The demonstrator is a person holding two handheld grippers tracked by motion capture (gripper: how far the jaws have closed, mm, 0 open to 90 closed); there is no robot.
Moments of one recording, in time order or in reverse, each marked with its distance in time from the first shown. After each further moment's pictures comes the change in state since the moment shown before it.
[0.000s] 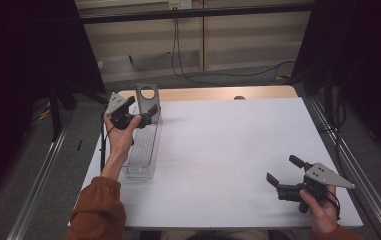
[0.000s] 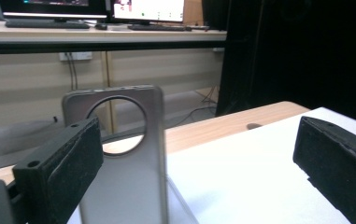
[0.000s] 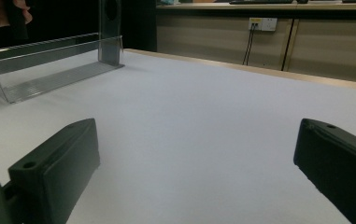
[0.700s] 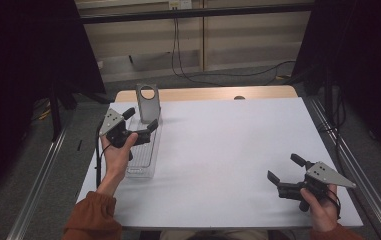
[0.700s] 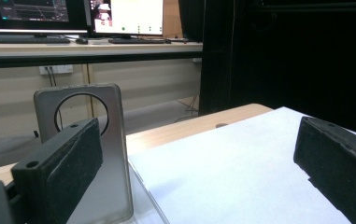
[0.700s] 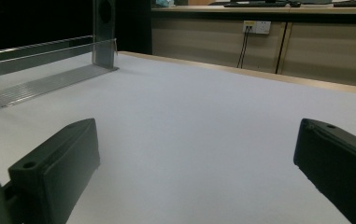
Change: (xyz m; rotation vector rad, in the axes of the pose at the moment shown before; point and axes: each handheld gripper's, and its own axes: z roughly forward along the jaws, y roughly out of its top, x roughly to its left) left arm -0.027 -0.011 -0.047 -0.045 -0.064 0.036; right arm -0.003 0.002 0.000 -0.006 -0.014 -0.007
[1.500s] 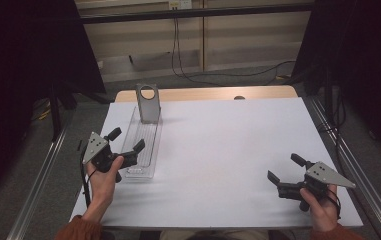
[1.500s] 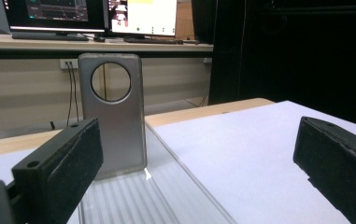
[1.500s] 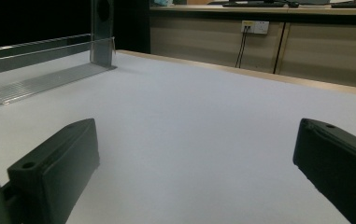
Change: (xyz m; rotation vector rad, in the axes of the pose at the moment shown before) left arm -0.004 -0.031 -0.062 -0.006 0.047 -0.013; right arm 0.000 0.000 0.000 0.000 -0.012 -0.007
